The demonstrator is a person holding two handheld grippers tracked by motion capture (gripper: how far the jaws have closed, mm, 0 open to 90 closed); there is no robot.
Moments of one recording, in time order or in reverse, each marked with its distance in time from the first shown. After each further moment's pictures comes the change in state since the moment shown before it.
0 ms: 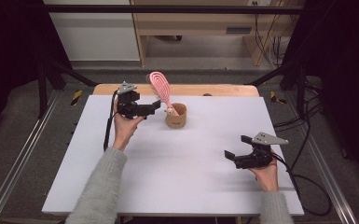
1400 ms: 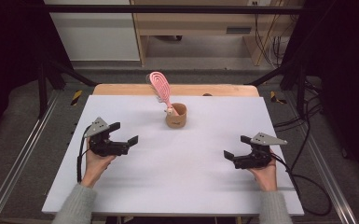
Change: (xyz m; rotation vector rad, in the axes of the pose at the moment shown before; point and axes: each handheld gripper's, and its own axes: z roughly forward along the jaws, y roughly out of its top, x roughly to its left) left arm 0.012 -0.090 -0.096 -0.038 -0.096 0.100; right arm 0.001 -0.001 0.002 0.003 -0.013 -0.006
